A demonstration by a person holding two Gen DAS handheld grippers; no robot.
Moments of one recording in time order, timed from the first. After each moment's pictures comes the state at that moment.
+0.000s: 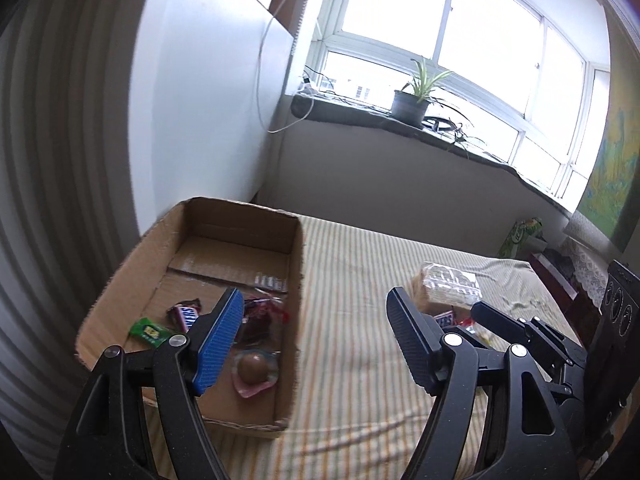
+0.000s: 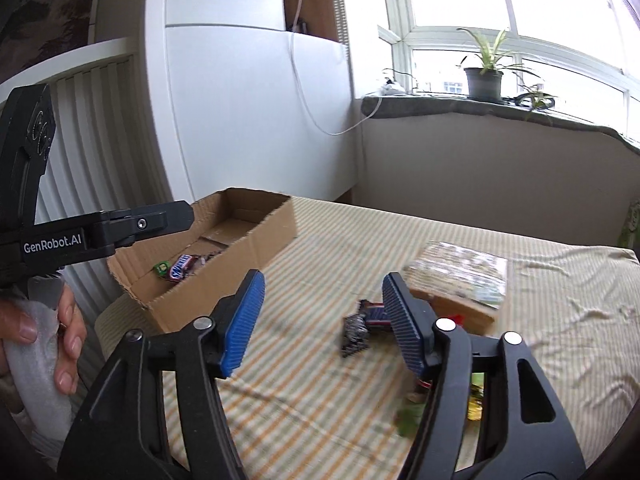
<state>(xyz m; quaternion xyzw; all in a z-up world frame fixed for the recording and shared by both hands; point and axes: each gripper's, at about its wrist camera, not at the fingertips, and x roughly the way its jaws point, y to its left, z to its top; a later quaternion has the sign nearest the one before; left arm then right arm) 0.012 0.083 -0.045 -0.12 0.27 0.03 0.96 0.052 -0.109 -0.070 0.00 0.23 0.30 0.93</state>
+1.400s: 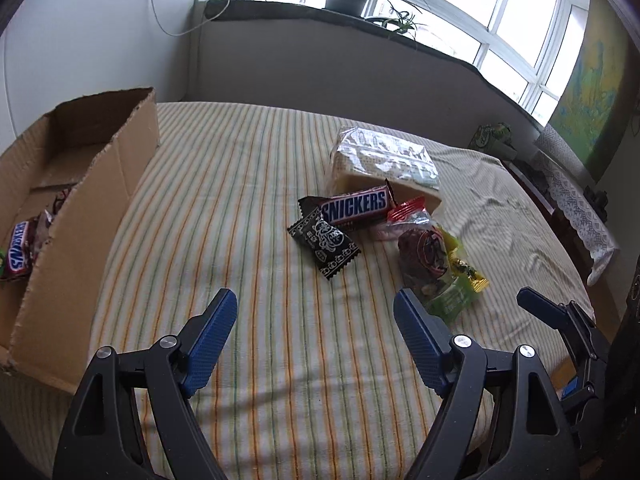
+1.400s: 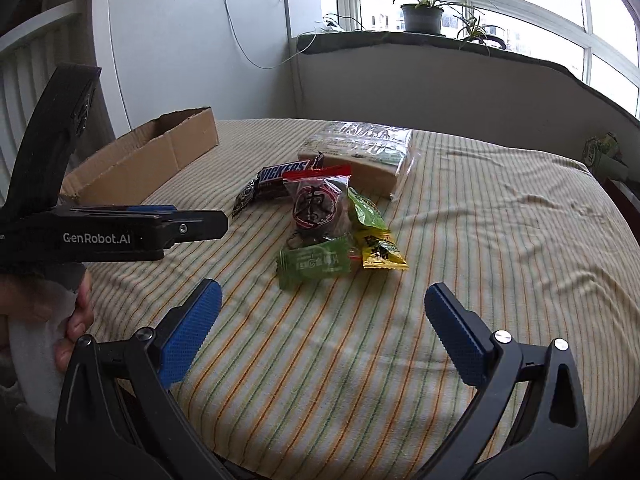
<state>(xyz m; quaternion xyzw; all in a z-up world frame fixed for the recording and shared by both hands) 0.056 -0.011 -0.135 -0.10 0.40 -0.07 0.91 0.033 -0.178 -0.145 -0.03 0.32 0.23 0.92</state>
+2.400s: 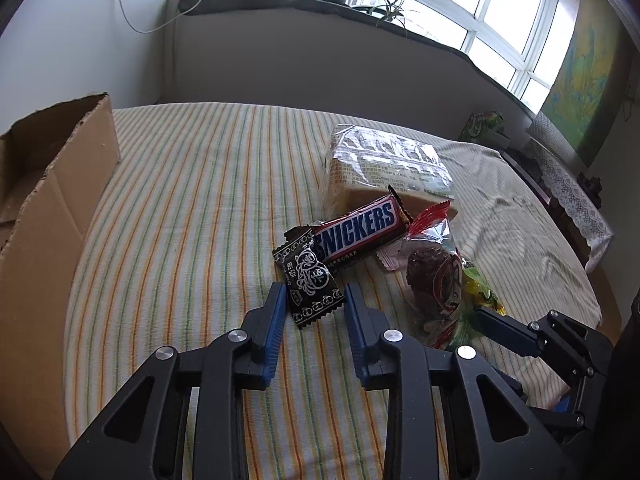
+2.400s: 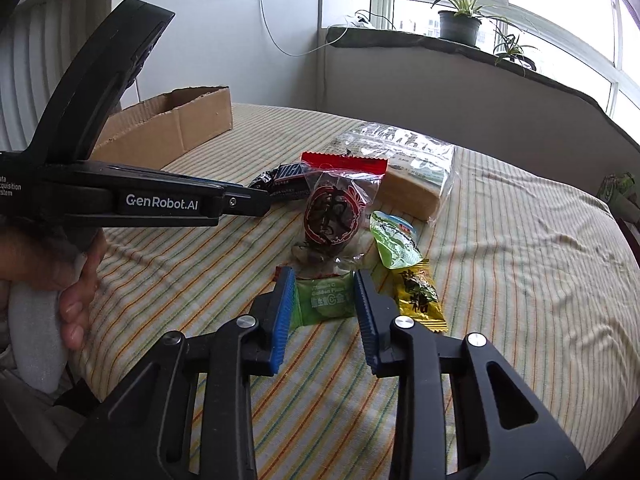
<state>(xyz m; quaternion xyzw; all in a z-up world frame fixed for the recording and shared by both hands) 0.103 -0.010 -0.144 -0.08 0.41 -0.10 0.90 0.060 -0.146 -0.152 -0.08 0.32 0.25 0.91</state>
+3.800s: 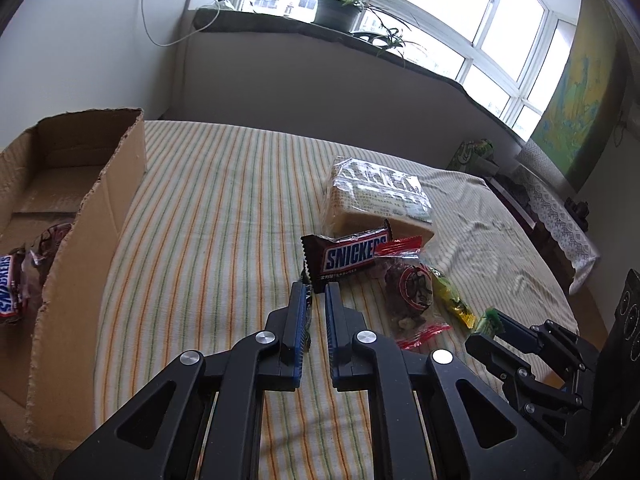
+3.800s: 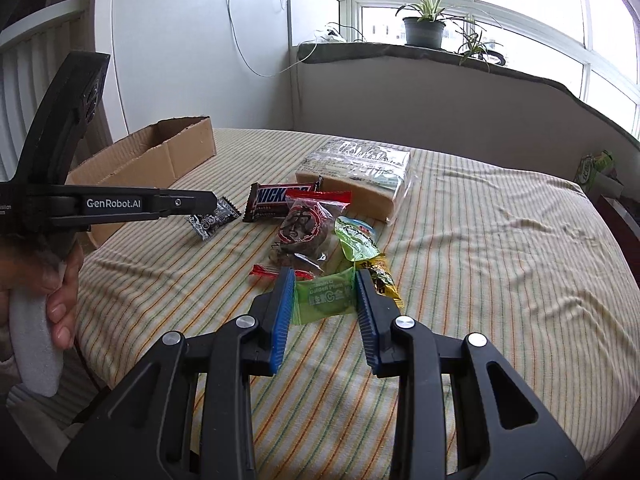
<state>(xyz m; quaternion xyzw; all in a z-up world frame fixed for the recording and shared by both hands) 0.072 0.009 -0.121 -0.12 0.38 -0.11 0.91 0.036 -0.176 -0.130 -0.04 0.31 0.22 0.93</state>
